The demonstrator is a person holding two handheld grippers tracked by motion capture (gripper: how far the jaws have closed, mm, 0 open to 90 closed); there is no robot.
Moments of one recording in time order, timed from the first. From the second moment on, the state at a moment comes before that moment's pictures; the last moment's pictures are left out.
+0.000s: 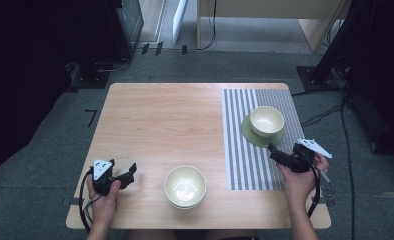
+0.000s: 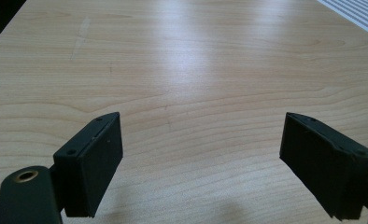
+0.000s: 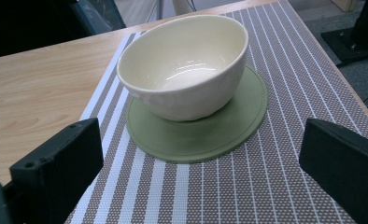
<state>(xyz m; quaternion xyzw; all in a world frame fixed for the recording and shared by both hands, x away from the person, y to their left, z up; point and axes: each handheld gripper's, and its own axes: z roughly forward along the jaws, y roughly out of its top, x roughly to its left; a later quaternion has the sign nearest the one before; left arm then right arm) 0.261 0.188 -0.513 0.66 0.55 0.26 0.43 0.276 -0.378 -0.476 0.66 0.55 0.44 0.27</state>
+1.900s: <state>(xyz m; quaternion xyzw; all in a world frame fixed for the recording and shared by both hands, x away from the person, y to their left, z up) 0.261 0.187 -0.513 0.66 0.55 0.26 0.43 0.224 -0.400 -0.507 0.67 0.57 0.38 0.27</state>
